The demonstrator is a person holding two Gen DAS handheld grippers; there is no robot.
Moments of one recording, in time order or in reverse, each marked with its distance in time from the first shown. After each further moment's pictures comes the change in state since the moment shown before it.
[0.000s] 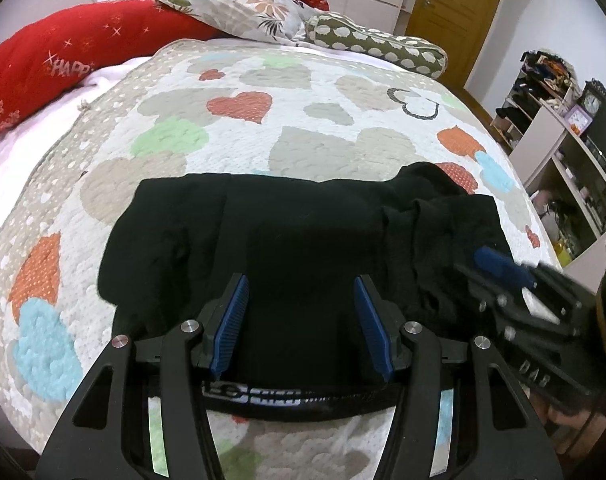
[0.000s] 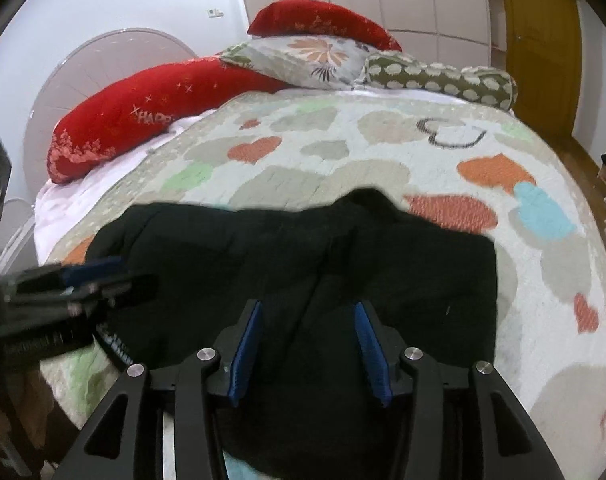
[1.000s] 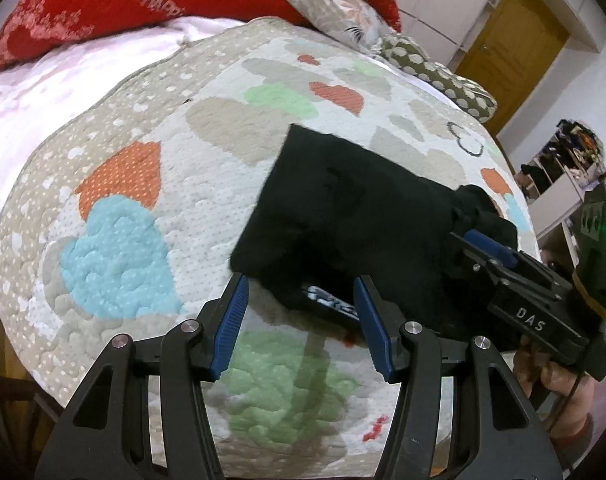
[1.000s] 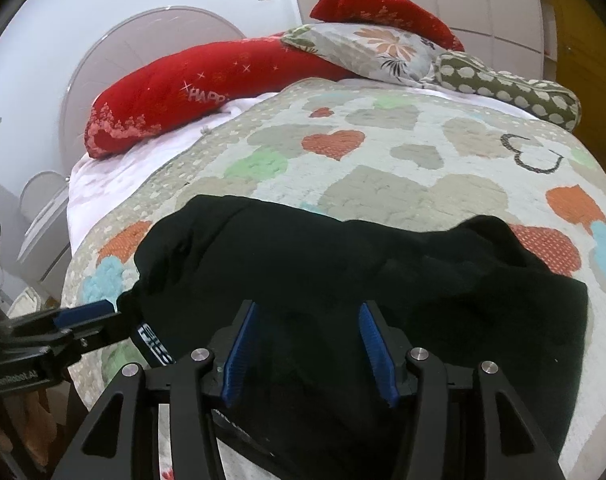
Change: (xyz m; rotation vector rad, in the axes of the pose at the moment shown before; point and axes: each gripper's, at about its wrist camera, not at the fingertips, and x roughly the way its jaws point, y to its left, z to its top) left arm -0.039 0.085 -0.048 -0.267 0.006 0.010; right arm 0.032 0.062 0.028 -0.101 0.038 0.135
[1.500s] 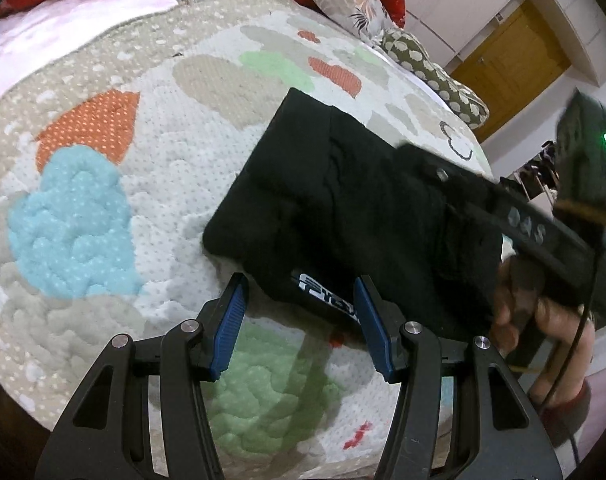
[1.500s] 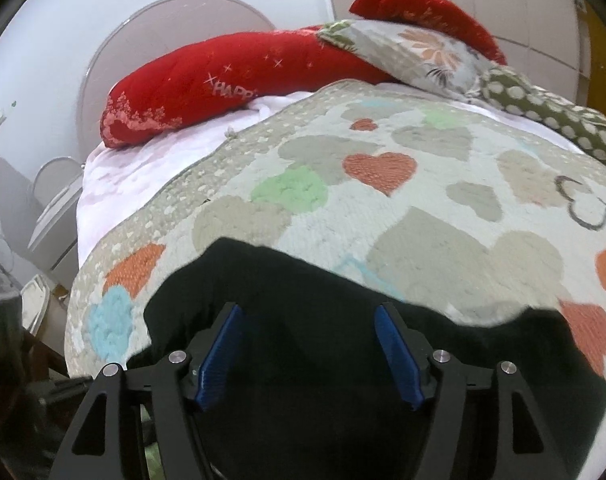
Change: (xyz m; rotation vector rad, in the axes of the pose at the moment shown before) left arm 0.022 0.009 -0.006 -0.097 0.059 -0.132; right arm 0.044 0.022 0.059 -0.080 0.035 0.070
